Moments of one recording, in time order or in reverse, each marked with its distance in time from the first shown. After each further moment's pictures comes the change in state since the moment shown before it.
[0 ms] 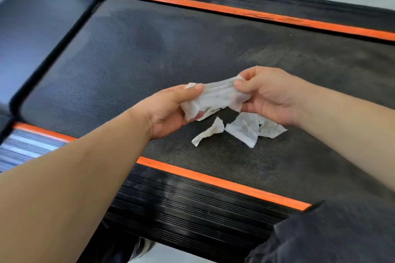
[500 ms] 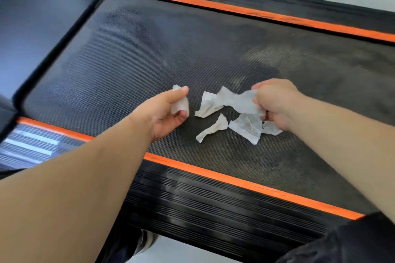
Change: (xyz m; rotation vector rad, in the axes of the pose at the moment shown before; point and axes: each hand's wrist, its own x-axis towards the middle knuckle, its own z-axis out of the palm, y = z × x) left_hand -0.001 -0.014 -0.024 -0.200 0.350 -0.040; right_hand 0.020 0.027 -0.013 -0.373 0.431 0.090
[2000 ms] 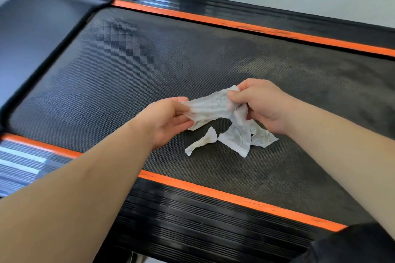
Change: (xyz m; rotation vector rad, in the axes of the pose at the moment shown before) left_hand -0.002 0.007 0.036 0.079 0.018 0.006; right_hand -0.006 -0.021 -0.014 0.077 -0.292 -0.165
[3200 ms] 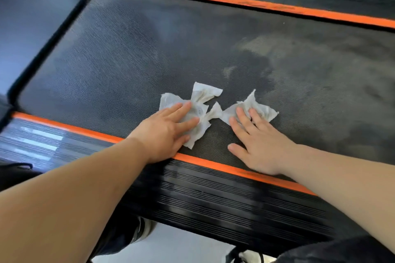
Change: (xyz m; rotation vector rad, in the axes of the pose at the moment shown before) left_hand -0.008 -0.076 -0.071 1.947 -0.153 0.861; right_hand -0.053 0.126 0.002 -1.430 -0.281 -0.173
